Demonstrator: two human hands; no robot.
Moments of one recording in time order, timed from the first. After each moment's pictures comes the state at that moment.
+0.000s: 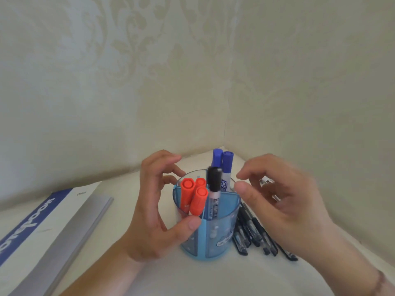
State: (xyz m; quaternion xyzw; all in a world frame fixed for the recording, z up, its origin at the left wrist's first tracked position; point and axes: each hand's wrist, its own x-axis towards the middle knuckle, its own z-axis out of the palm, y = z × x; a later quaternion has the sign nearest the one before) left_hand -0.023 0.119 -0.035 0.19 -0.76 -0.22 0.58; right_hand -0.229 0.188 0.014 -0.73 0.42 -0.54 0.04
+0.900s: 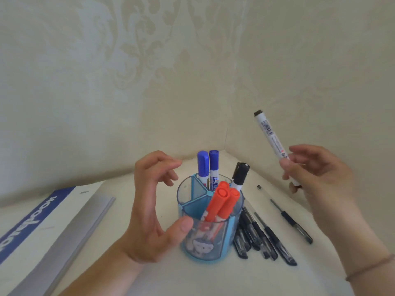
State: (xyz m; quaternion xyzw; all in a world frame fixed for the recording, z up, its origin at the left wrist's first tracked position) left_hand -0.021 0.118 -0.033 0.18 -0.75 -0.15 0.62; right_hand -0.283 0.163 0.014 -0.48 0.49 -0.69 0.23
